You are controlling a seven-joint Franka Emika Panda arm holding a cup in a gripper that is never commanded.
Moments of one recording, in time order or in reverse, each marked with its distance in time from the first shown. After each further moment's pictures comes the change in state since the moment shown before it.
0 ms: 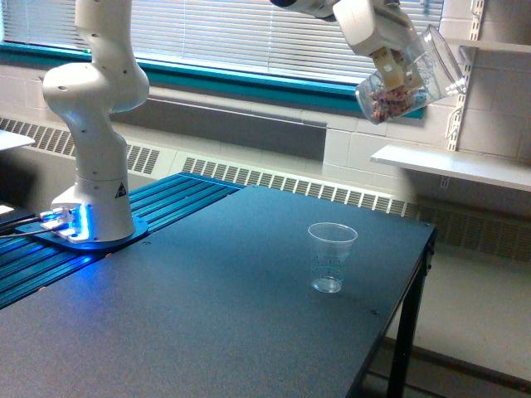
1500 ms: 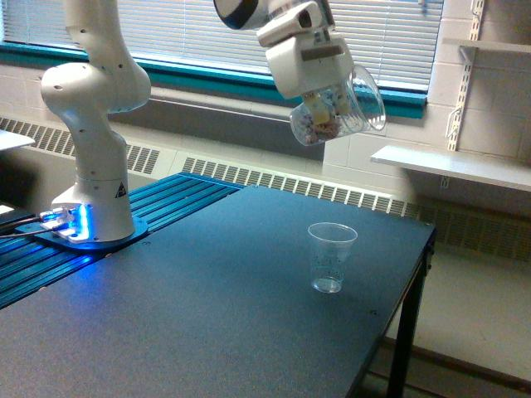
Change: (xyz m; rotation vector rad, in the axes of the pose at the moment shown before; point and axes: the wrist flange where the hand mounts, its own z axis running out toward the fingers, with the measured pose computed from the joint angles) arm -0.086 0.072 -0.010 0.035 -0.217 0.018
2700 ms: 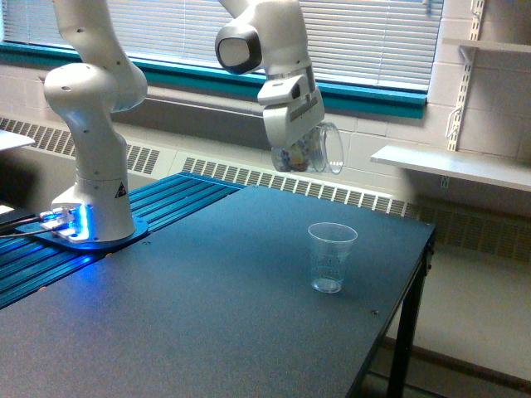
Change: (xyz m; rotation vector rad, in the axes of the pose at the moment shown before) arm -0.194 -0.006 0.060 -0.077 -0.230 -0.048
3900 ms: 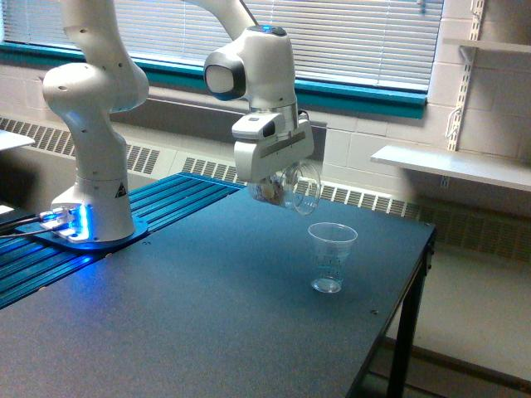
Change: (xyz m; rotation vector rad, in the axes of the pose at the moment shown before) arm 0.021 0.053 0.045 -0.105 -0.040 0.211
